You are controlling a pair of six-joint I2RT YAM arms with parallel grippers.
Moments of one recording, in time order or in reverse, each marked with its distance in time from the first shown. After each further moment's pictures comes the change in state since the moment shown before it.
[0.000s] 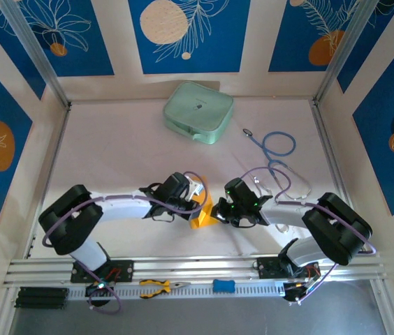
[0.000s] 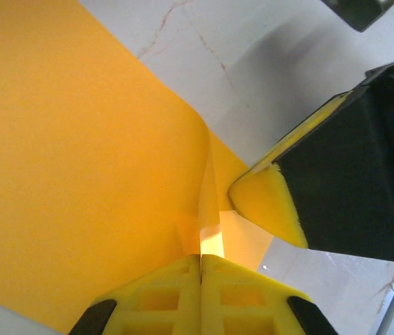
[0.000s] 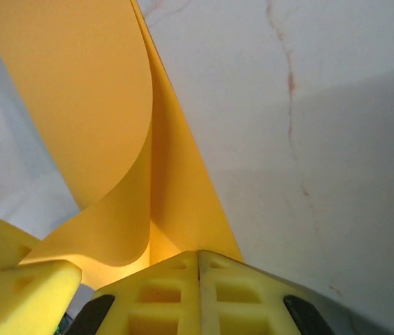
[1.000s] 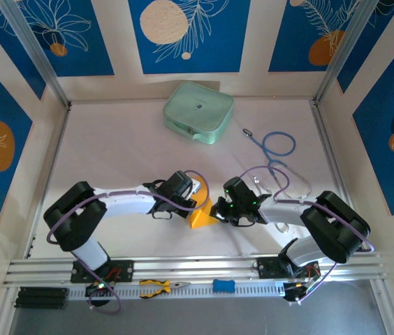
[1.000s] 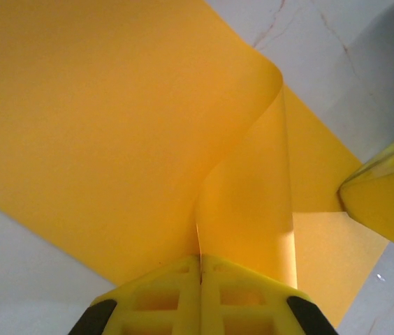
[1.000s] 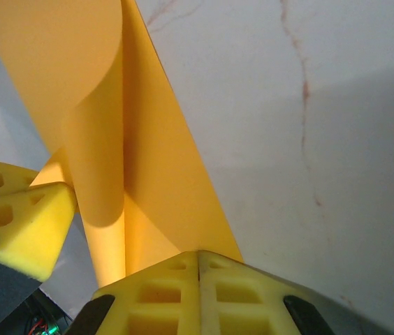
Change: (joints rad) left arm 0.005 0.037 0.069 -0.170 -0.191 0.096; right arm 0.002 0.019 0.021 -0.014 -0.004 -0.007
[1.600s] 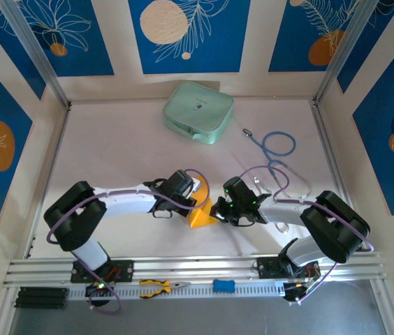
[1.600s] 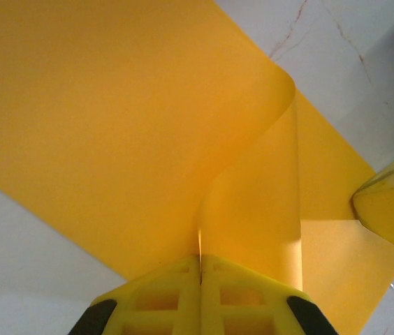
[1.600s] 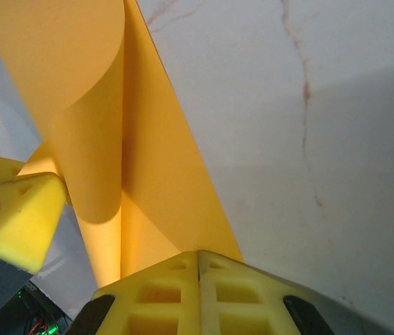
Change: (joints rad) left arm 0.000 0.002 0.021 -0.025 -0.030 0.001; right arm 0.003 0.002 0.005 -0.008 0.000 0.000
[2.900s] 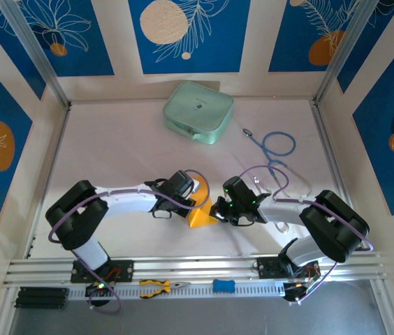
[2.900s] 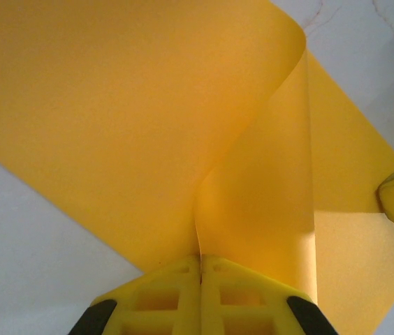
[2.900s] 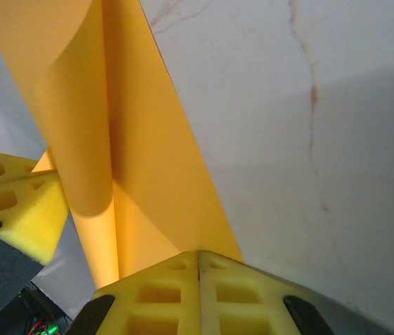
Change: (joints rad) left arm 0.000 0.014 0.009 -0.034 -0.018 0.000; right arm 0.000 0.008 0.006 0.000 -0.003 -0.004
